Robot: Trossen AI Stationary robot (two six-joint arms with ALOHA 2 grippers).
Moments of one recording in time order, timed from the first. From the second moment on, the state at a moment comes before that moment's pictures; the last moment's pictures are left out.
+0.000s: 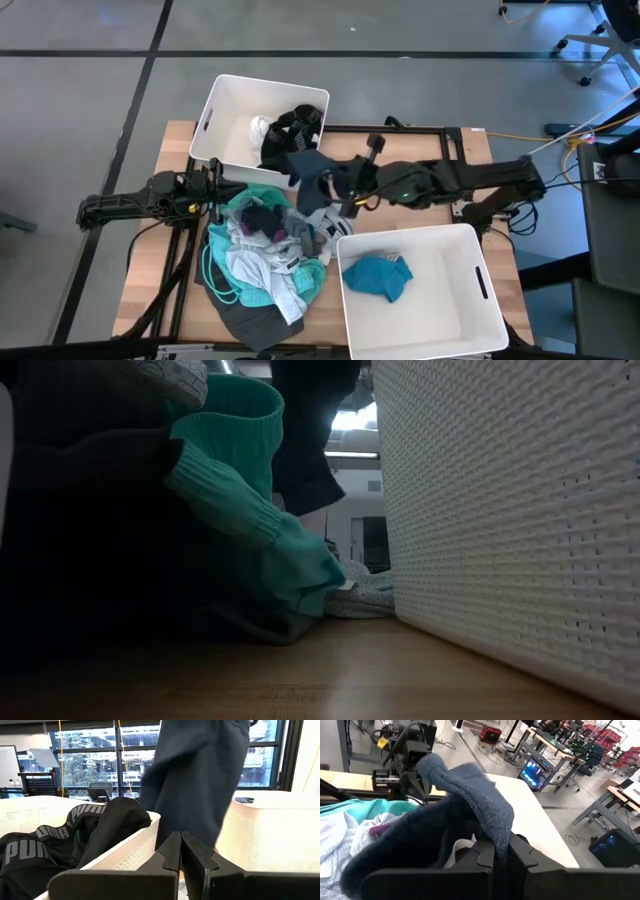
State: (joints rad) left arm 0.10 0.01 0.10 0.06 -0.09 0.03; right arm 0.22 1.57 1.79 -0.59 0.67 -0.14
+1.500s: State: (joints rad) left arm 0.10 0.01 0.13 0.17 -0.09 0.26; right arm 0.22 1.11 1.86 -0.95 -0.06 0.18
